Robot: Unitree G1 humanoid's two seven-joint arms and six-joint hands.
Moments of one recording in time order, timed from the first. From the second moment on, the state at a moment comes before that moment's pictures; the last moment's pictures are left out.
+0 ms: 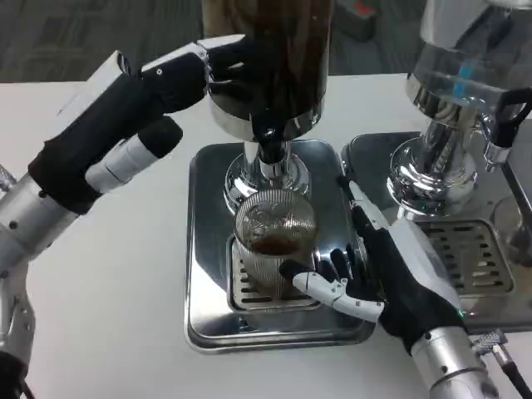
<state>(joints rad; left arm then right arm) -0.45 0.42 0.10 0.59 -0.39 -0.85 -0.91 0.10 -0.13 0.28 -0.09 -0.55 0.04 -0.06</state>
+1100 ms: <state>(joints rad) -0.14 0.42 0.22 0.55 -0.35 -0.80 -0.79 0.06 -0.16 0.29 -0.07 -0.54 0.04 -0.05</state>
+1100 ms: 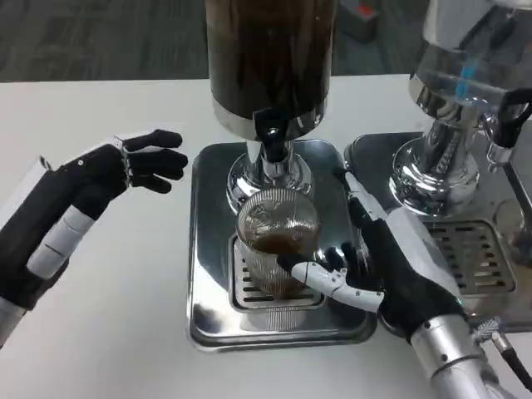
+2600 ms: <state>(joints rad) -0.15 0.45 0.22 0.65 -0.30 -0.80 -0.80 -0.03 -0.15 0.24 0.20 -0.37 -0.25 -0.08</state>
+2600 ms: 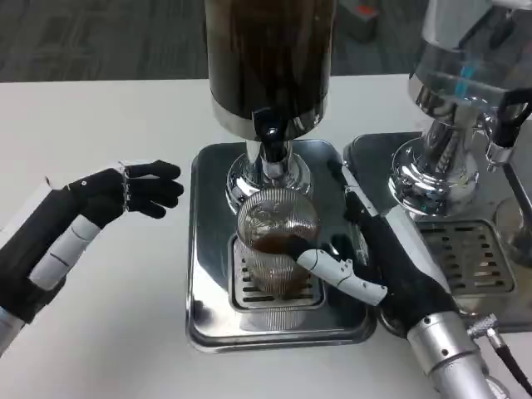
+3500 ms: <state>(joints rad) -0.15 0.50 0.22 0.63 -0.30 -0.78 -0.80 -0.05 -0.11 0.23 0.26 -0.31 -0.33 -0.06</state>
